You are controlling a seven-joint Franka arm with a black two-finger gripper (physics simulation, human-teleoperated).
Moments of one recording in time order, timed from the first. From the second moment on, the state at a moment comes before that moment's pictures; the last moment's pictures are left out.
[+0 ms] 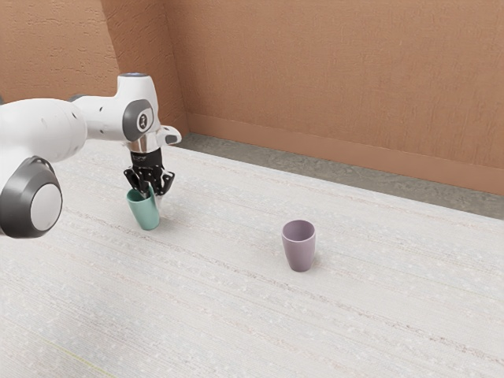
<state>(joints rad) 0.13 0.73 0.16 -1.28 -0.07 1.85 0.08</state>
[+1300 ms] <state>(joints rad) 0.12 0.67 0.16 -1.29 -0.06 1.85 0.07</state>
